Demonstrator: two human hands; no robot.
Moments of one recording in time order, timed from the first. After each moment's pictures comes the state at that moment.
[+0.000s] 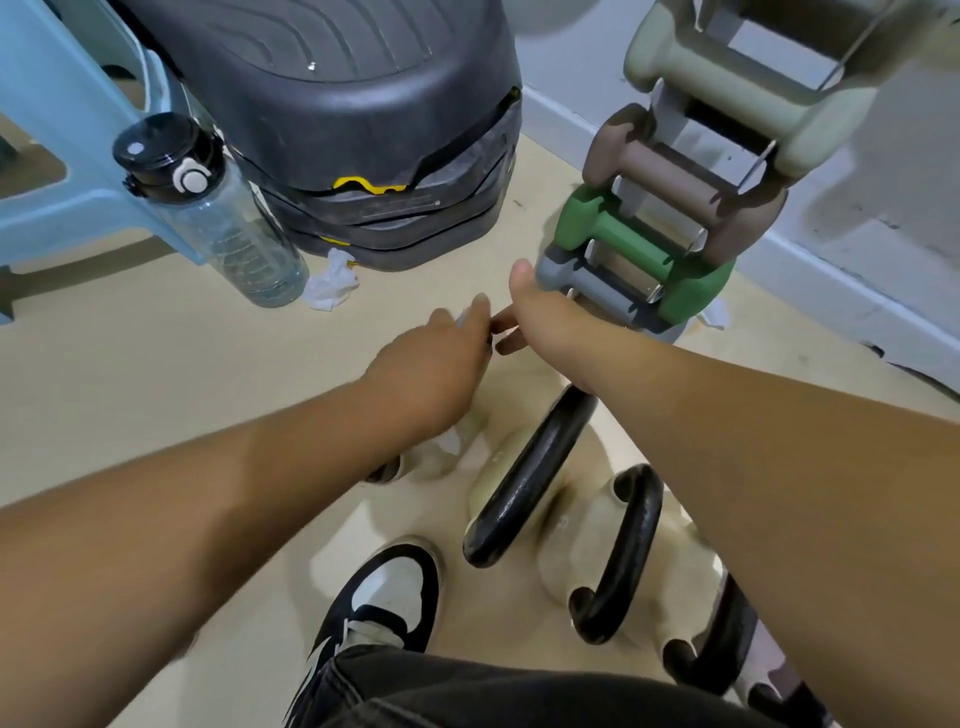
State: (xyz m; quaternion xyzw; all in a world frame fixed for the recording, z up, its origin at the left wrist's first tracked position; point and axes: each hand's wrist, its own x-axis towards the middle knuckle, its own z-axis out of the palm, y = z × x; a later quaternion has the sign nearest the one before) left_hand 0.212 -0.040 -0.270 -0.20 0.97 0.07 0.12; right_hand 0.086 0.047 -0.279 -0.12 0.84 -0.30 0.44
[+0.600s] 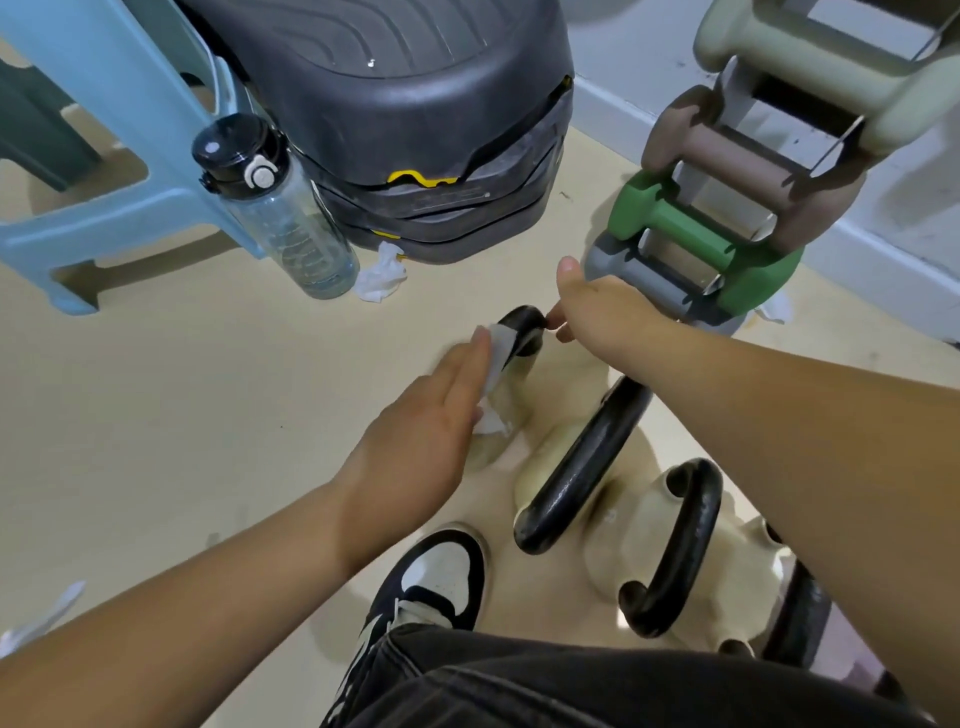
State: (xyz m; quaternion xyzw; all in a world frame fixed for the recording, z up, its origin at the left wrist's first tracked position) left_hand 0.314 -0.034 -0.275 -0.13 0.97 0.22 0.01; right_hand 0.092 0.046 -0.275 -0.16 0.89 -0.23 0.36
